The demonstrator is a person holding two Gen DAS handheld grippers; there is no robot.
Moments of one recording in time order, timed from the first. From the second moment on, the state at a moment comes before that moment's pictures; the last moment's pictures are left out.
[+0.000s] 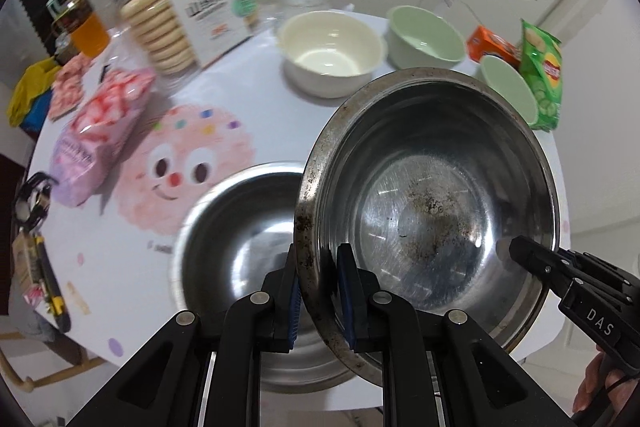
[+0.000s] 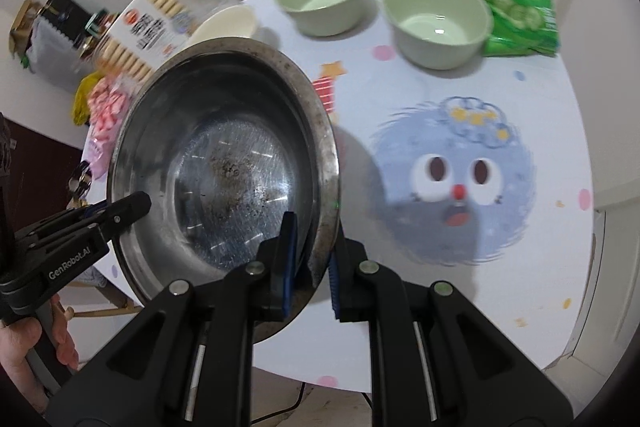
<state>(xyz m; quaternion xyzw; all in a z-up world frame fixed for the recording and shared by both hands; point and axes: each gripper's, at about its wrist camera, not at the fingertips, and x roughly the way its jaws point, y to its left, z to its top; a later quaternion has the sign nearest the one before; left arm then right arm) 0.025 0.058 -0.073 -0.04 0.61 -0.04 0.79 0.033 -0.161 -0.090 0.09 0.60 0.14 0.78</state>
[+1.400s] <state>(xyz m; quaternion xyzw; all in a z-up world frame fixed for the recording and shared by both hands) 0.010 0.136 -0.137 -0.02 0.67 -0.01 0.74 0.017 -0.037 -0.135 -0.02 0.67 0.16 0.73</state>
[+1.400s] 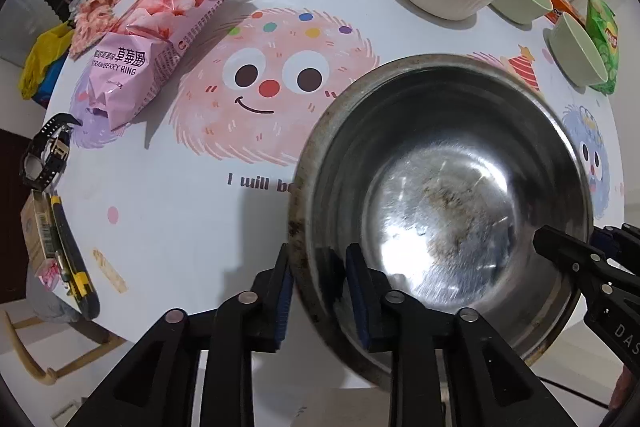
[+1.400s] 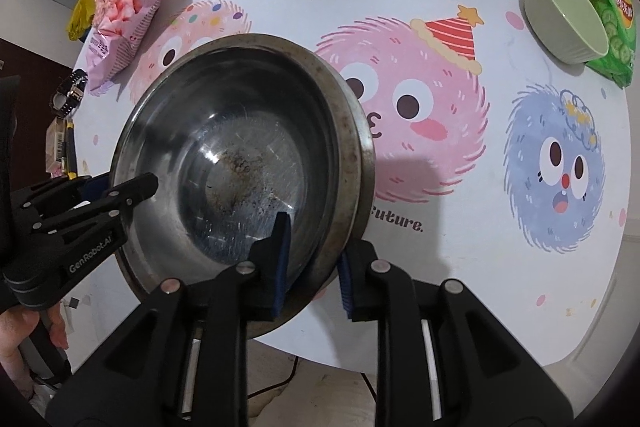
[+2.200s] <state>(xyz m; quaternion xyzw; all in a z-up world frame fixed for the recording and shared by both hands) 0.004 0.158 -0.115 -0.04 0.64 -0.01 0.77 0.018 -0.059 -0.104 -0.02 0.62 0.13 0.77</state>
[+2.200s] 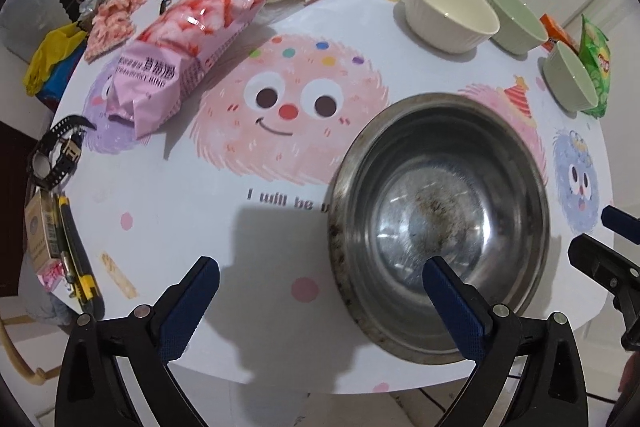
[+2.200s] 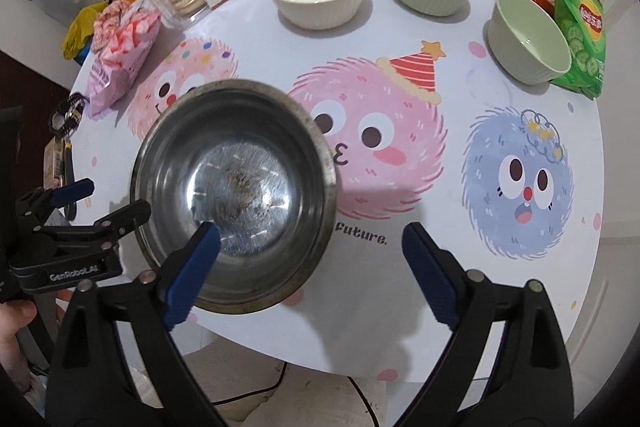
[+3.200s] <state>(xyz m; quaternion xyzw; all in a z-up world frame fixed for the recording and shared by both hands) 0.113 0.109 -0.098 -0.08 0.64 0.02 0.77 0.140 -0.108 -0.100 0.10 0.63 0.13 0.76</state>
